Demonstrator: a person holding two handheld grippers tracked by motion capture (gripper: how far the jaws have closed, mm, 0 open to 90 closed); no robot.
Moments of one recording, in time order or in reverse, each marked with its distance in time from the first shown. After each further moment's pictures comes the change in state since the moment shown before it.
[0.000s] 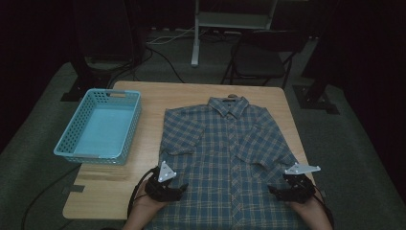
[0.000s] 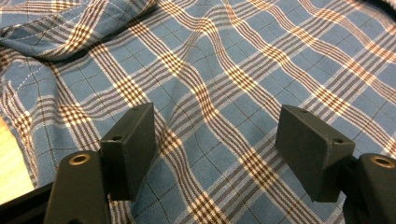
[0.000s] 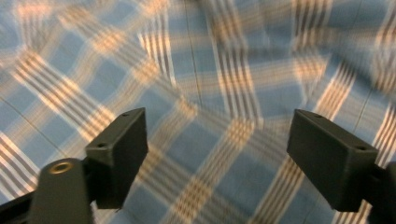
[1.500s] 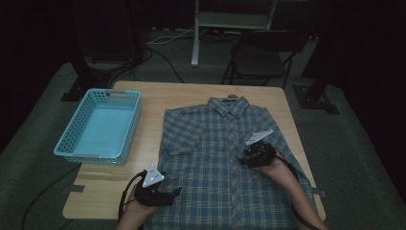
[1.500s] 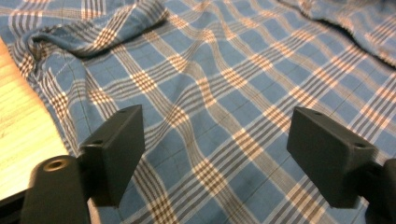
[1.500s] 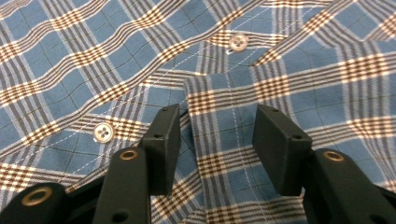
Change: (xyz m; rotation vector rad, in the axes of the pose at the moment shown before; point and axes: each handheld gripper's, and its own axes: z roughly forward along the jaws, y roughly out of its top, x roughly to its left) left arm 0.007 -0.014 -0.029 -0.104 -0.052 -0.072; right arm 0.010 0.108 0.089 0.098 0.166 -0.278
